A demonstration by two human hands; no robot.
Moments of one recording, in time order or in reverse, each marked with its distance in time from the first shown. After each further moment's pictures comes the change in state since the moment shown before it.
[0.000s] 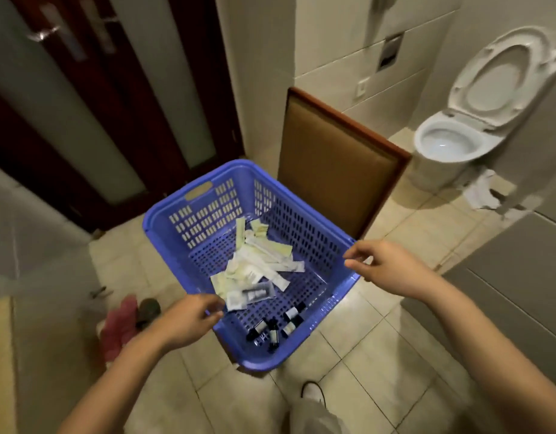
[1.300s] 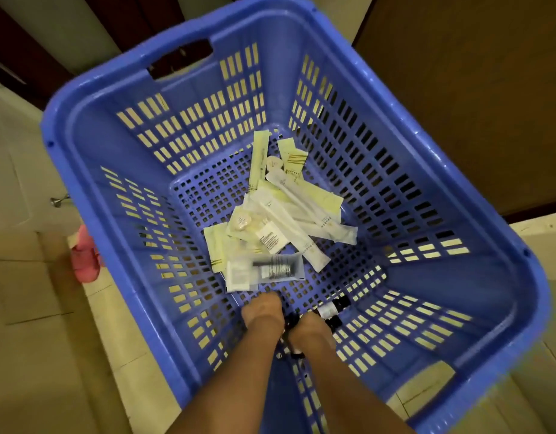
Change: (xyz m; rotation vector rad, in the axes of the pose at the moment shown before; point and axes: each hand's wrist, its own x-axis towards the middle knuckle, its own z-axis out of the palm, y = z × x) left_hand 0.290 -0.059 0.233 0.017 -0.437 -0.524; right_hand 0.233 0.086 0.394 0.013 -0.602 0.806
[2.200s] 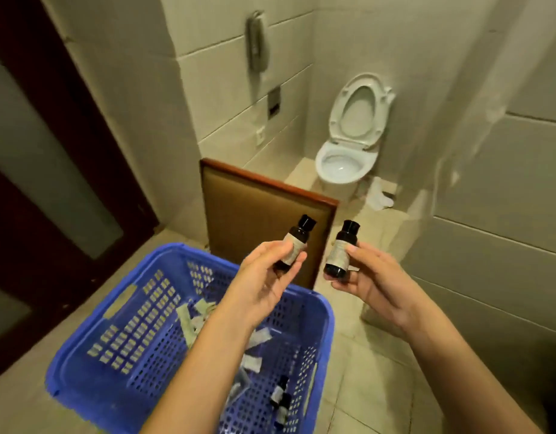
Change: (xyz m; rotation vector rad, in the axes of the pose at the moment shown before) left_hand -0.397 0.081 -0.235 -1.550 -0.521 0.974; right_hand -0.409 0.153 -0.236 1.618 0.302 -0.985
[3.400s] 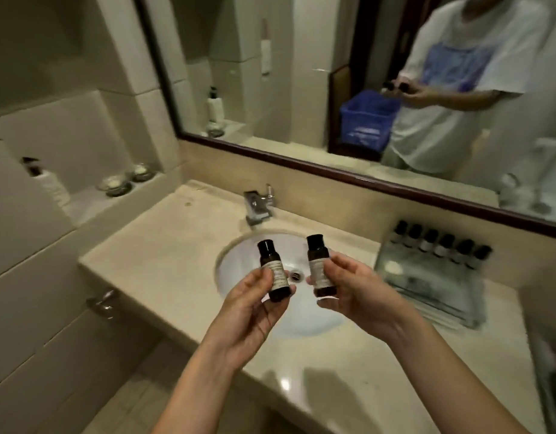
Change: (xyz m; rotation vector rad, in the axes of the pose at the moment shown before) left_hand -0.367 -0.582 0.375 0.603 -0.993 -1.004; right_hand -0.739 0.085 -0.324 0.376 1.223 -0.589
